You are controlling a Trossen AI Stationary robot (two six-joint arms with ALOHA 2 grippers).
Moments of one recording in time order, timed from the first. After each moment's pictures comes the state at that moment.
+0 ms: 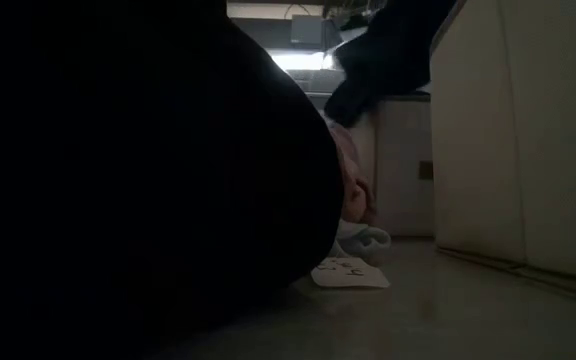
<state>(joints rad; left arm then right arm) -0.10 0.01 0.01 0.14 -0.43 0.21 -0.31 1.20 1.88 0.29 0.76 -1.78</state>
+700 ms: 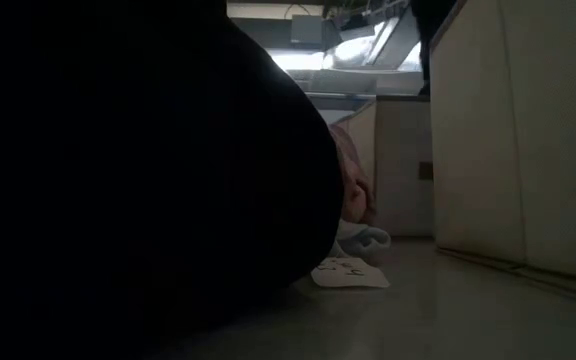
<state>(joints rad) -0.10 0.01 0.01 0.17 -0.47 0.24 -0.48 1.34 2.02 -0.28 0.68 -1.38</state>
